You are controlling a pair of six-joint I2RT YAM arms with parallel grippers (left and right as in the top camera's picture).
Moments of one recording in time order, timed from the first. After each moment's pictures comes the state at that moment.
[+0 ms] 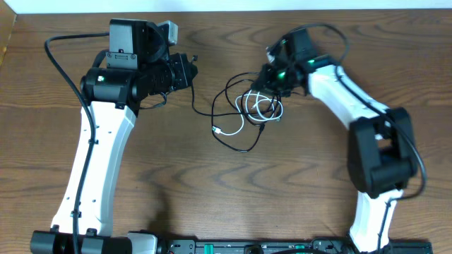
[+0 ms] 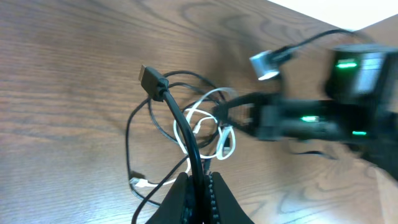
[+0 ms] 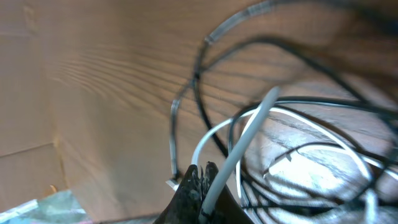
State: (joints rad) left arm -0.11 1.51 1.53 -0.89 0.45 -0.32; right arm 0.30 2.07 1.55 -0.53 -0.62 0.54
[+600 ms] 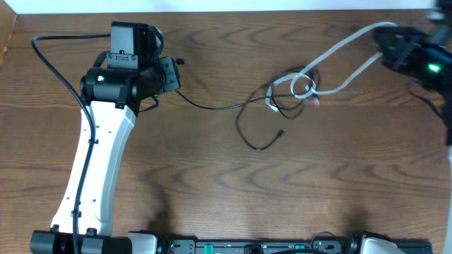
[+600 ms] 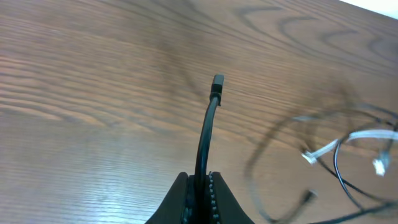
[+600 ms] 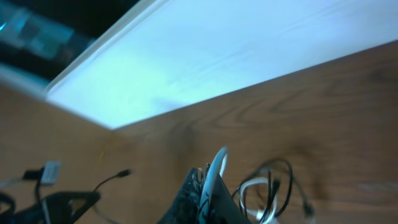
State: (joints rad) left arm -0.11 1.51 1.53 -0.95 0.10 -0.32; right arm -0.20 1.30 1.57 -0.72 -0.62 0.45
